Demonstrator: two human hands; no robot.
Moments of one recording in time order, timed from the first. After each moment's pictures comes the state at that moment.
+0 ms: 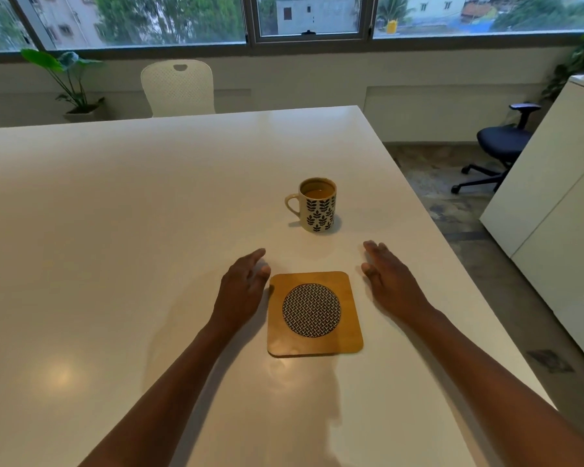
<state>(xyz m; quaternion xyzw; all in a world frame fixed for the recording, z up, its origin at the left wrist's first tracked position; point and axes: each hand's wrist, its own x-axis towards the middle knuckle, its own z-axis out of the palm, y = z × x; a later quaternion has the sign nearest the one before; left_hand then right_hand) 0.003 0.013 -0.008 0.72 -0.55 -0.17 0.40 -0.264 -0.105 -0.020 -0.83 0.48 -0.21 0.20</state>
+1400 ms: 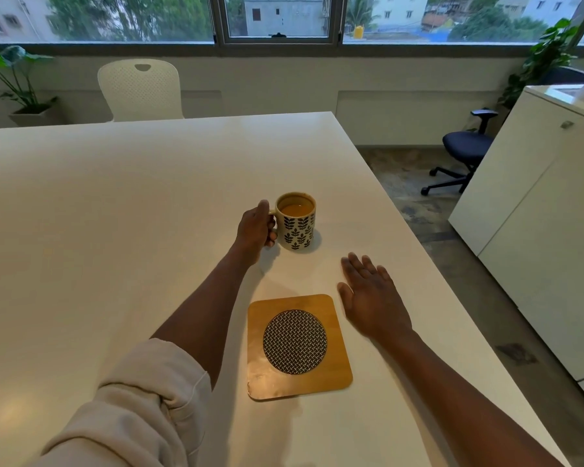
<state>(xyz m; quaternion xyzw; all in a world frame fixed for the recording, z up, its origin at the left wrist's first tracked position) 0.014 -0.179 0.006 0.61 -0.39 -0.42 0.54 -0.250 -0.118 -0.030 -0.84 0.54 -0.10 0.07</state>
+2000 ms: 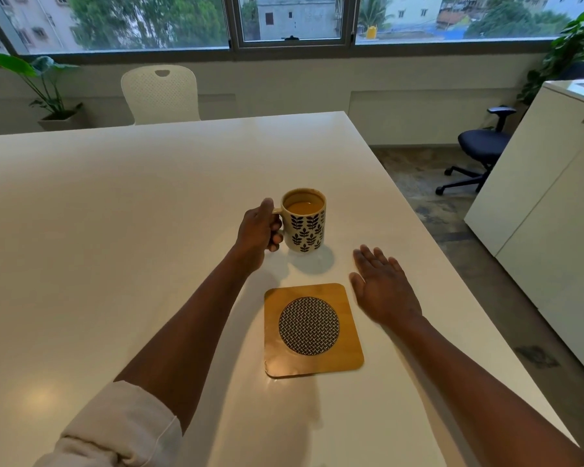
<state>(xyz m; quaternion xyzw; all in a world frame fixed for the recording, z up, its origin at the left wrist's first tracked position) 0.011 -0.117 0.040 0.60 -0.39 -0.42 0.56 -0.251 -0.117 -0.030 -0.84 0.54 -0.10 0.07</state>
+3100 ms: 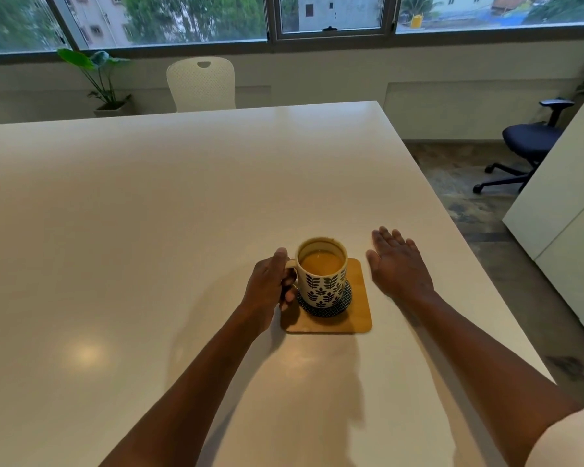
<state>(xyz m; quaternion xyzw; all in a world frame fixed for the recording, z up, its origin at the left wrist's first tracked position) -0.033 0.039 0.005 0.61 -0.39 -0.42 0.55 -0.250 -0.115 -0.029 -0.84 0.53 -0.11 0.08</state>
